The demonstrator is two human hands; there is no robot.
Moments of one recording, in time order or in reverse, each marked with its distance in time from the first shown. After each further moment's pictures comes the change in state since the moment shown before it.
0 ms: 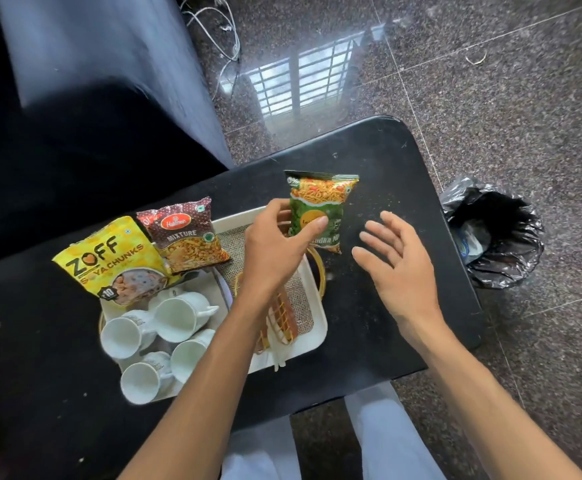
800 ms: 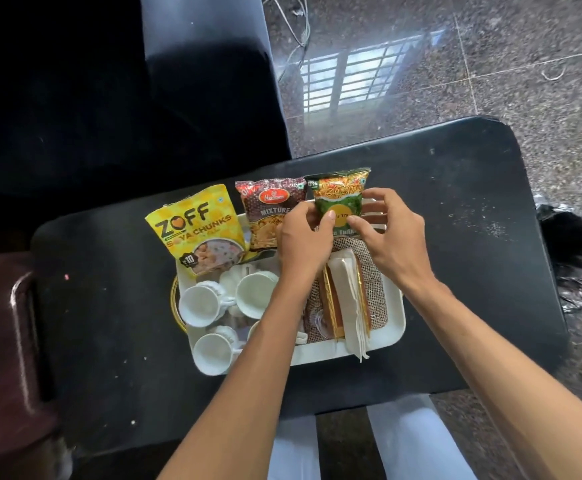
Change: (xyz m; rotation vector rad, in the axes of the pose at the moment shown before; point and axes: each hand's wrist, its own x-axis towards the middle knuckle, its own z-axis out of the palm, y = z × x) left_hand 0.004 -0.058 -0.073 -0.046 0.152 -0.189; right_hand 0.022 -0.008 0.137 -0.481 -0.128 -0.333
